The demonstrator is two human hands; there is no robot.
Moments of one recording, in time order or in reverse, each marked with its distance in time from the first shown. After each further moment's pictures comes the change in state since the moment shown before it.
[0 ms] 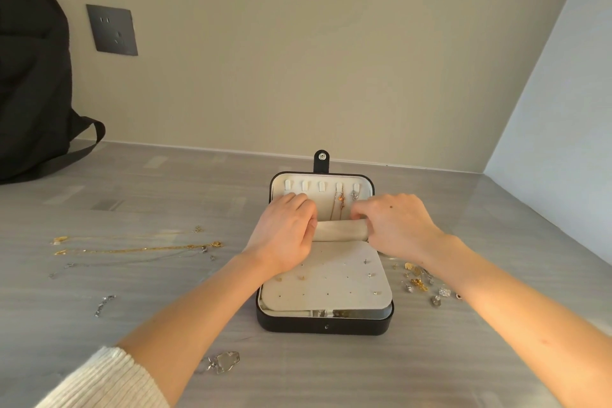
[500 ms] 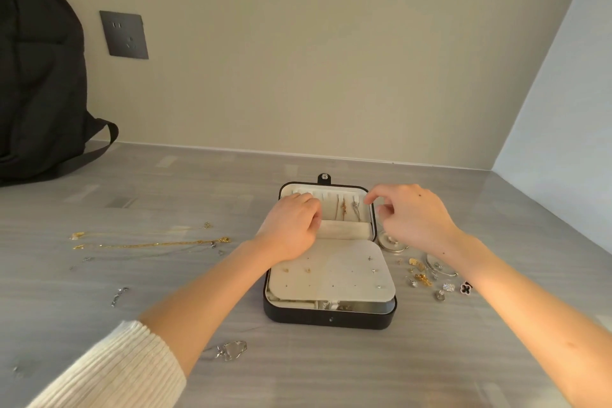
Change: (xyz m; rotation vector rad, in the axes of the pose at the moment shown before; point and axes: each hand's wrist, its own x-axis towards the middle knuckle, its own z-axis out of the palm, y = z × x) left_hand 0.008 -0.004 0.004 0.008 -0.172 -0.085; right_hand -0.011 0.008 -0.006 0.331 0.119 0.158
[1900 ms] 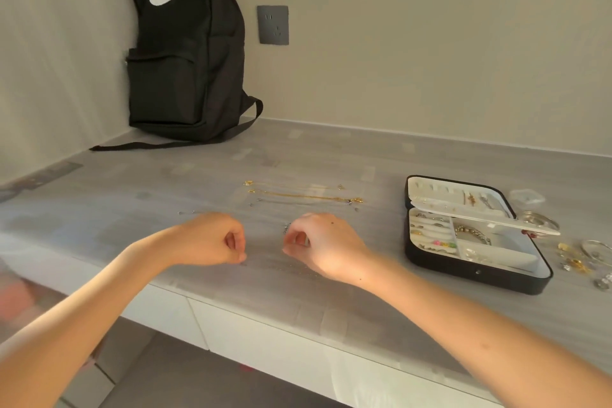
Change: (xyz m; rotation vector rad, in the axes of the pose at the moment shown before) left_hand -0.245 -0.104 -0.174 -0.061 -0.518 -0.657; right_hand -0.058 -0.257 0.085 0.376 -0.353 -0.467
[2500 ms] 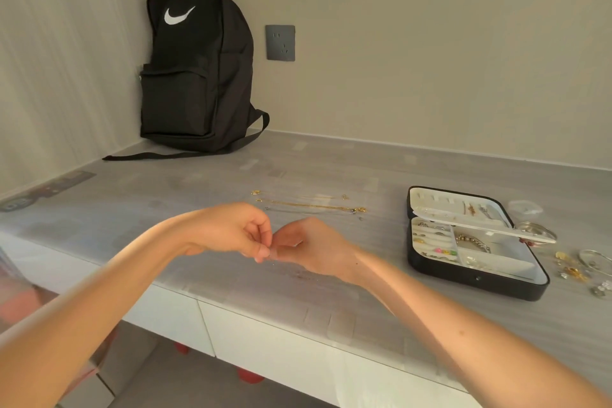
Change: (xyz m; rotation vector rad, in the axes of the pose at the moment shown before) left_hand -0.017 0.030 -0.030 -0.400 -0.161 0.099; right_hand 0.010 -0.017 0.002 0.437 -0.131 0.040
